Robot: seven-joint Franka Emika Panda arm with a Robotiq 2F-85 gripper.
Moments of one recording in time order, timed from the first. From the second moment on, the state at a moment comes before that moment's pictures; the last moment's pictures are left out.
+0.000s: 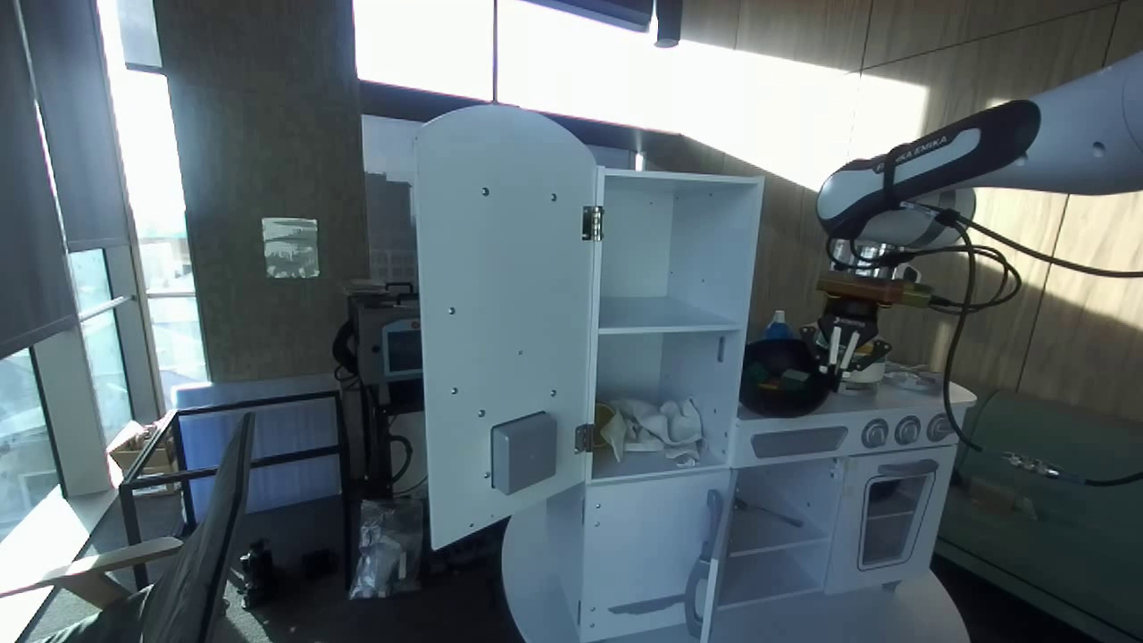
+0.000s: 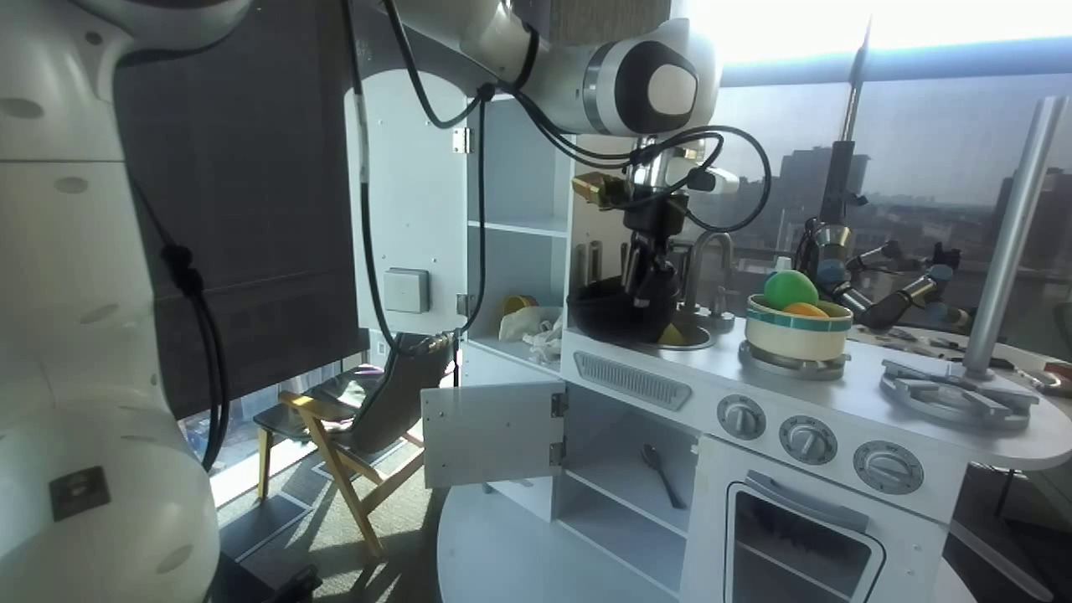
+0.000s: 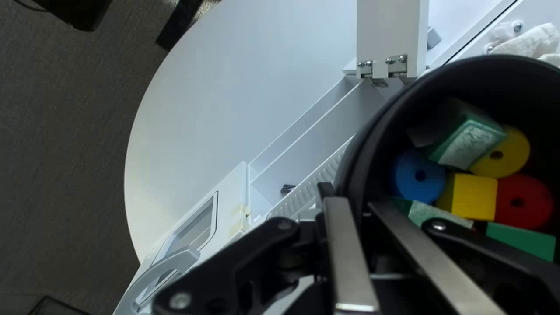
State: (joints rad) arm -0.21 -0.06 -0.19 -1.88 0.07 1.83 0.50
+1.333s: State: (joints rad) arm -0.24 -0.21 -0.21 -1.97 -0.02 1.57 0.42
